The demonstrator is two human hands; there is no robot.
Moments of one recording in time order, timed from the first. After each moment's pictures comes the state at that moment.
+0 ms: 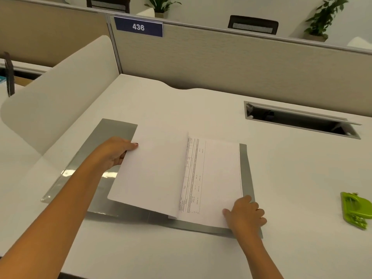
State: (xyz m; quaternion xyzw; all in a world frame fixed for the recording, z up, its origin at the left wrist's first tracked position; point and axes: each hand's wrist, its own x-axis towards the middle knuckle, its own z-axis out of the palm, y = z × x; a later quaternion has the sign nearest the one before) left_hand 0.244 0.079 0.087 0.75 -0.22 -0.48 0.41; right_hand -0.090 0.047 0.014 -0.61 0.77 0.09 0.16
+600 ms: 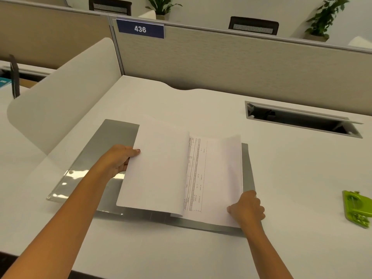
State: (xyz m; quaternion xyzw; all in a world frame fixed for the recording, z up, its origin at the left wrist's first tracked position) left_hand 0.236 0.094 0.070 0.73 -0.20 -0.48 0.44; right_hand -0.091 0.030 0.016 -0.57 0.79 0.03 0.24
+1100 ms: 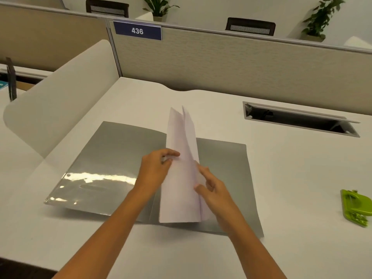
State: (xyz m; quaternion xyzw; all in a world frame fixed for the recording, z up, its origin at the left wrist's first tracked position) left_hand 0.133 0.081 0.071 0.76 -0.45 -0.24 0.41; right_hand -0.047 0.061 0.065 -0.62 0.44 -0.22 0.61
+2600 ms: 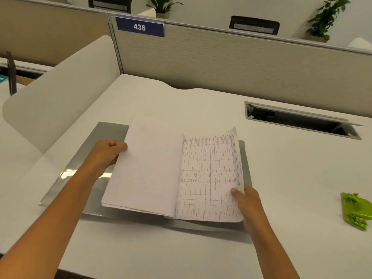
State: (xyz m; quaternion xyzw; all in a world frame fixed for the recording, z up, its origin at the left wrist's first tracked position) left_hand 0.249 0.102 0.072 0.77 -0.22 -0.37 0.48; right_hand -0.102 0.032 0.043 -0.50 0.64 -0.23 0.54
